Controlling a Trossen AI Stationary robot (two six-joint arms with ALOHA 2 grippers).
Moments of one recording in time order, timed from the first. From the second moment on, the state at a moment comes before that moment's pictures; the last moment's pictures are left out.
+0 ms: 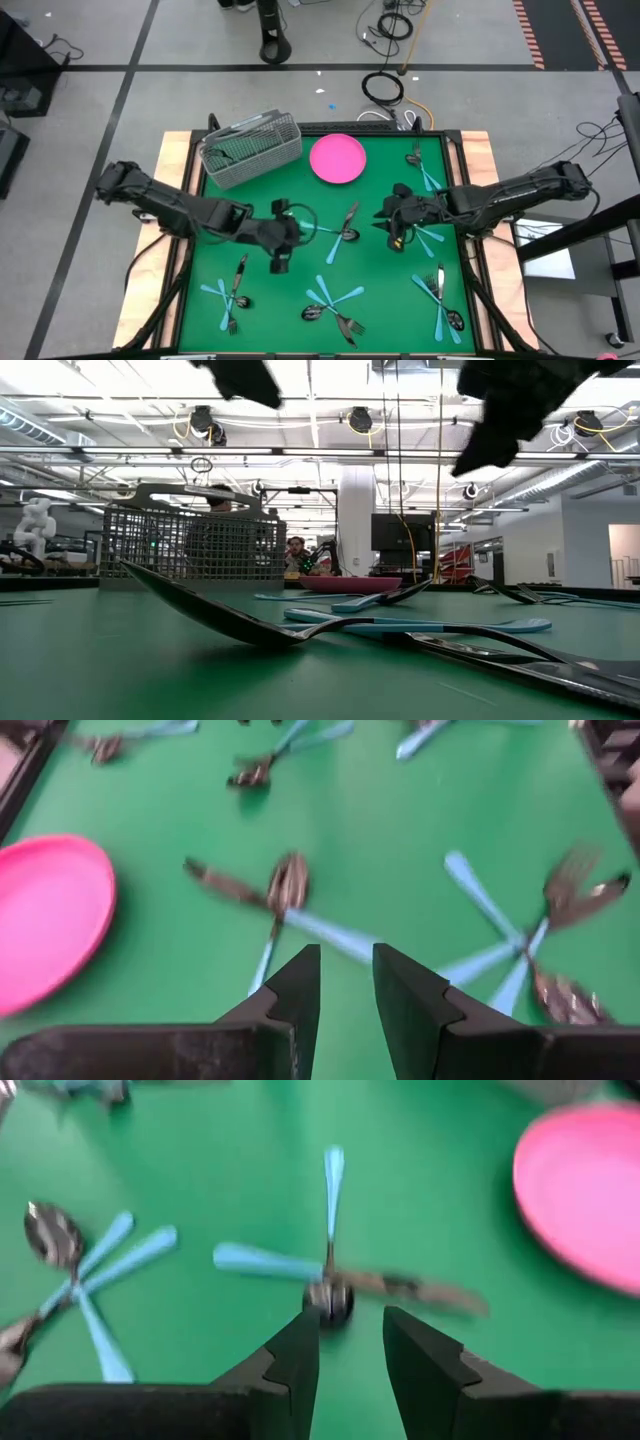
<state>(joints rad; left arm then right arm) -0.29 1.46 1.17 -0.47 -0.25 -0.13 0.18 1.06 0.73 -0.43 0.21 0.37</state>
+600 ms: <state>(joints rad) -0.09 1.71 1.20 -0.21 0.08 0.06 0.27 0.89 0.73 -0.64 0.50 0.47</state>
